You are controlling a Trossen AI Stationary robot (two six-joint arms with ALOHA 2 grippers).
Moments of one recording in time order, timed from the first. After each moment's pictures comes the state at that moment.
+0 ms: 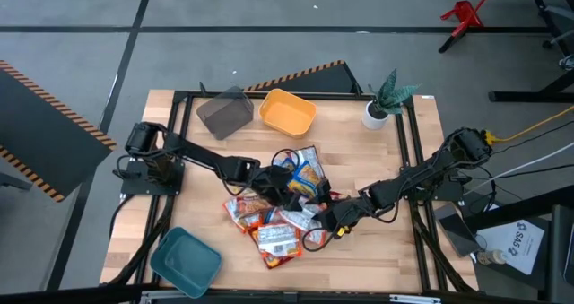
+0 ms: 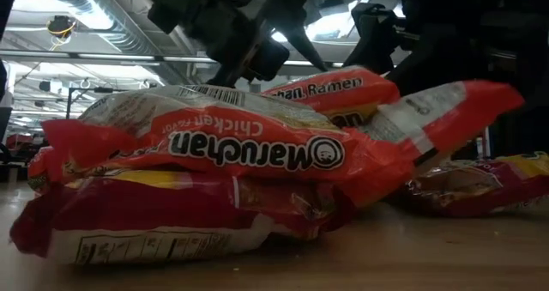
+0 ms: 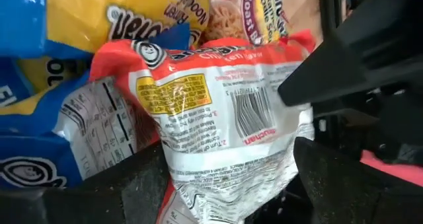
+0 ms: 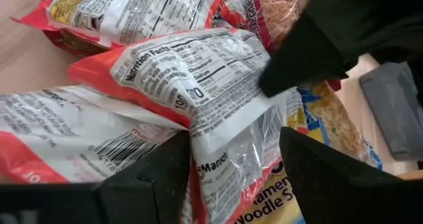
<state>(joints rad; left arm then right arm) -0.14 1.76 1.05 0.05 0.18 -1.31 0.45 1.59 0.81 0.10 0.38 -0.38</state>
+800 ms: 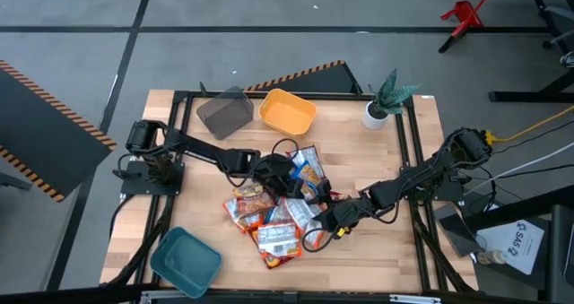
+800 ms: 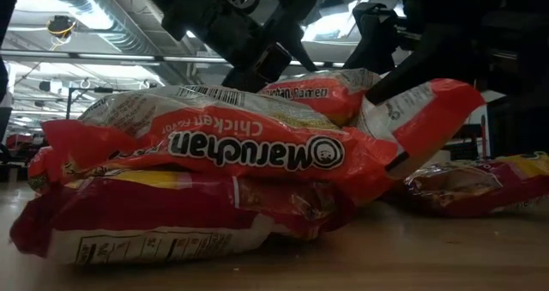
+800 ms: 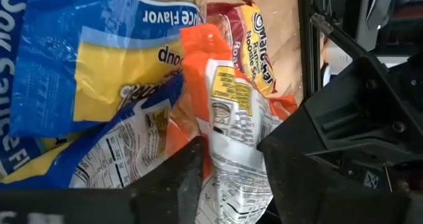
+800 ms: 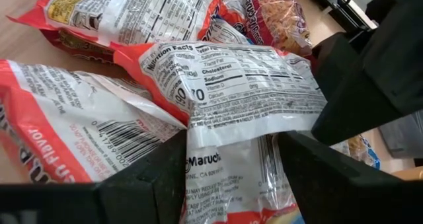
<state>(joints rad) -0.08 1.75 1.05 0.10 0.20 -1.36 0.45 1.59 0.81 0.10 0.40 -0.37</state>
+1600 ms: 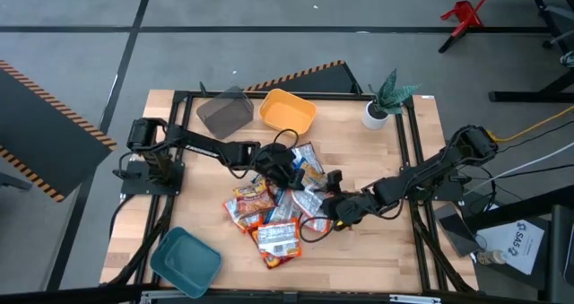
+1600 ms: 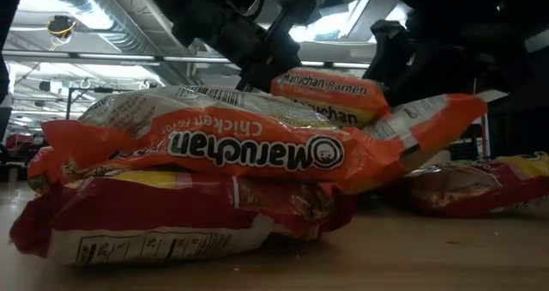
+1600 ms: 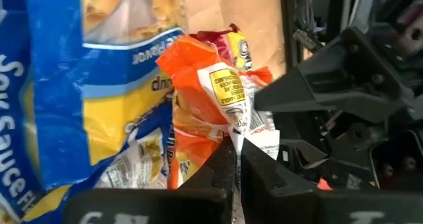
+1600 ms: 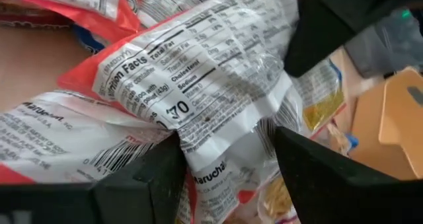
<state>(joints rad) 0.00 1.75 1.05 0.14 0.27 -1.33 0.44 1.51 0.81 -0.12 0.53 -0.11</state>
